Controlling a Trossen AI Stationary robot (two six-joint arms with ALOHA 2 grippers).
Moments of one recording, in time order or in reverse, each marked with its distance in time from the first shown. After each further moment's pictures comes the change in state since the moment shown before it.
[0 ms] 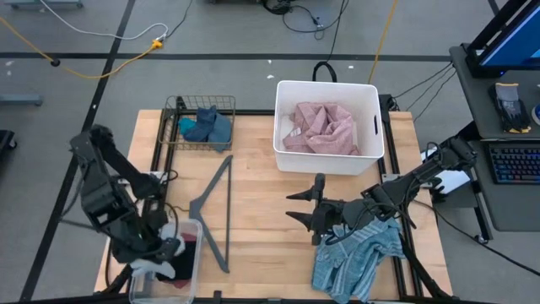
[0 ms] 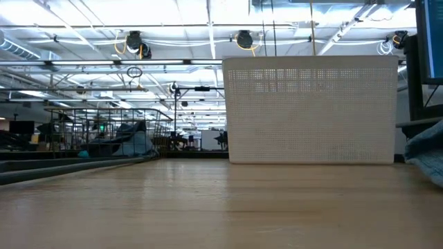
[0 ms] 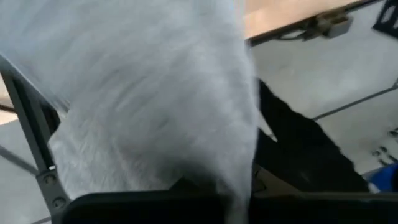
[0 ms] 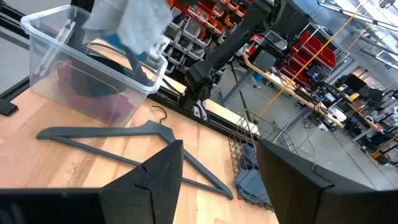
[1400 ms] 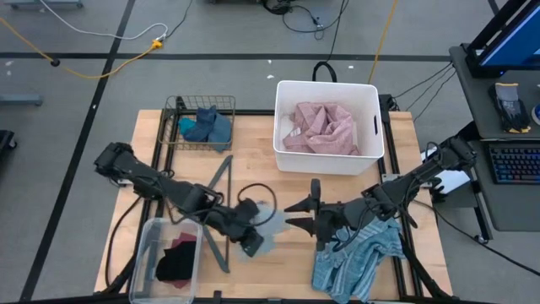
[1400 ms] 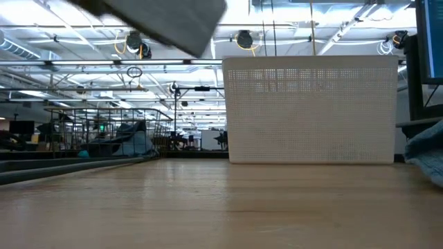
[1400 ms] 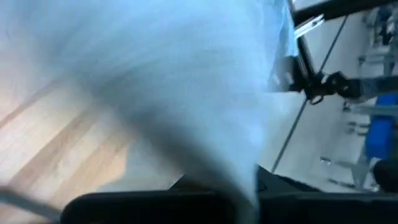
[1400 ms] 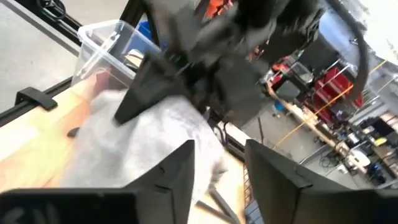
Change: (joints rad) left arm 0.499 0.348 -0.001 0.584 -0.134 0.984; right arm 0.002 0.000 0.000 0.037 -0.154 -0.137
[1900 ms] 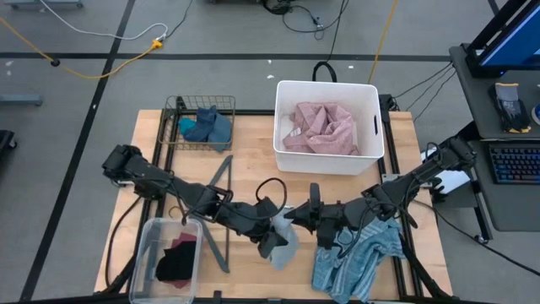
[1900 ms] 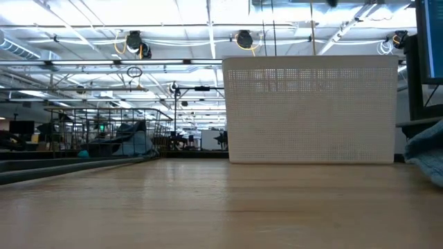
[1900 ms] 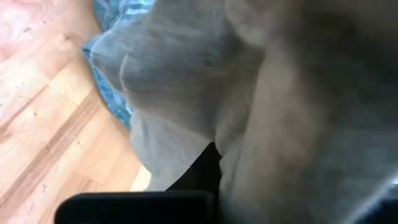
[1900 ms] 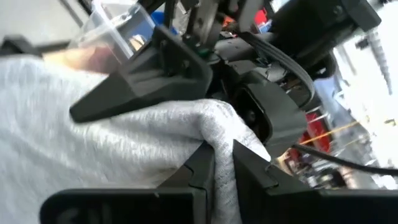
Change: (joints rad) left arm 0.048 0.080 0.001 0.391 -0.023 0.201; right arm -0.001 0.002 0.000 0.024 -0.029 -0.326
